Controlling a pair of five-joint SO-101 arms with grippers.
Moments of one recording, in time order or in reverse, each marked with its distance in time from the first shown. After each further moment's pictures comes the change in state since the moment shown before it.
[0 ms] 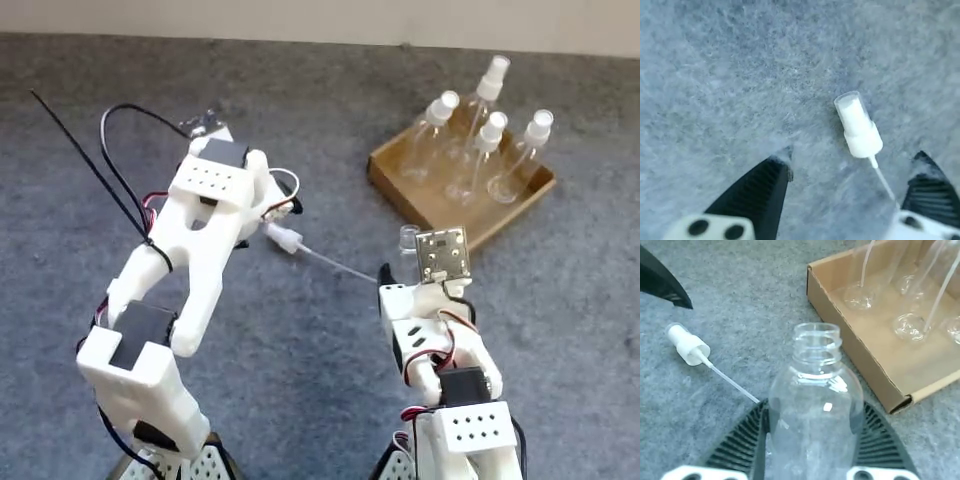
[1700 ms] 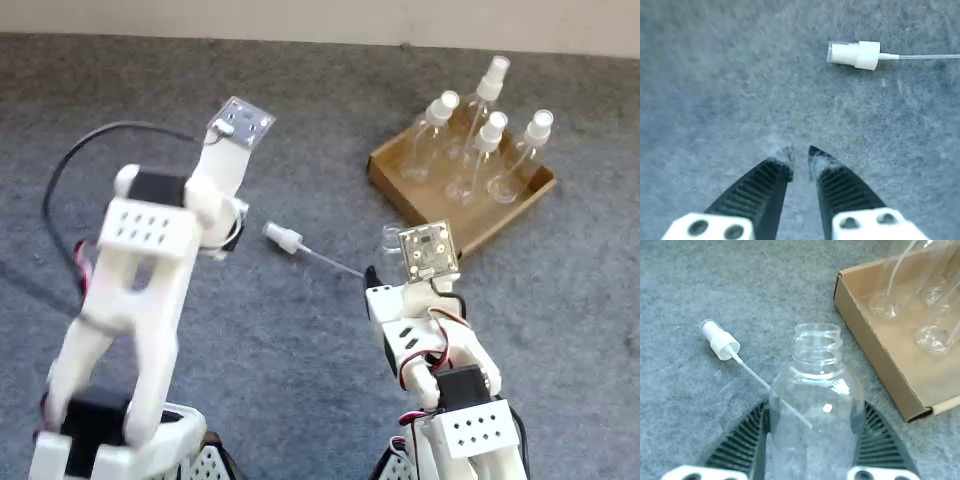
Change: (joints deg) left arm -5.0 -28.1 13.4 4.8 -64.7; right arm -5.0 0.1 -5.5 6.3 0.1
